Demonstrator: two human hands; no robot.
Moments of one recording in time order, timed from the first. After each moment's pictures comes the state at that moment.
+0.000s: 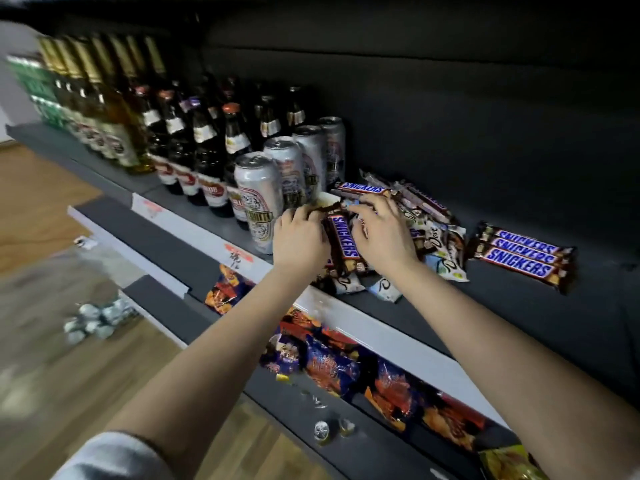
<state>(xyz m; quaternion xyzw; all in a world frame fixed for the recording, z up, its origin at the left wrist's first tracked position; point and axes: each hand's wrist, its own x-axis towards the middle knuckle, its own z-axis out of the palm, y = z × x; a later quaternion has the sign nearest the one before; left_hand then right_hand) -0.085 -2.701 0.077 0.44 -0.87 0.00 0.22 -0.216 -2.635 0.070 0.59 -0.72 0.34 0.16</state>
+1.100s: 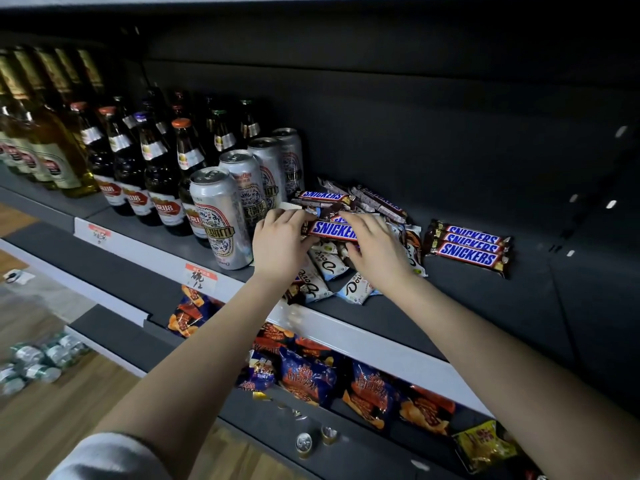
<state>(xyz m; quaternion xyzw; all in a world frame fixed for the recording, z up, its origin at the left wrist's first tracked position) -0.106 -2.705 0.076 0.34 -0.89 -0.01 0.31 -0.242 -2.592 0.065 0.59 -0.75 0.27 0.14</state>
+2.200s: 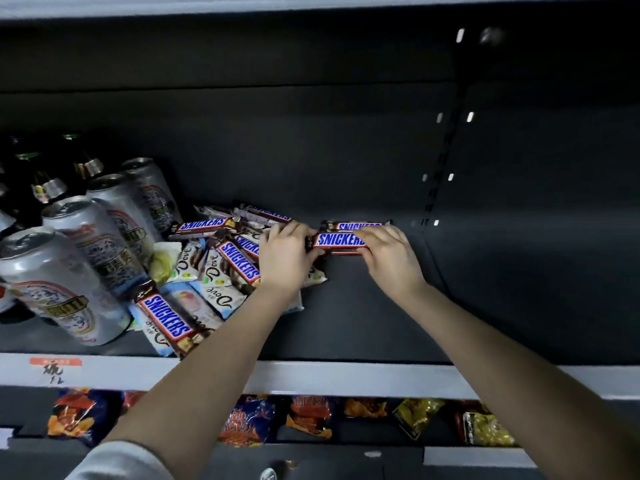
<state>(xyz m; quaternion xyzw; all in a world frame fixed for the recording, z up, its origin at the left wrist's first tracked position) -0.246 -2.625 0.067 0.18 -0.94 -0.10 0.26 -0.338 -2.463 0.048 0.41 -0.84 0.23 0.28</state>
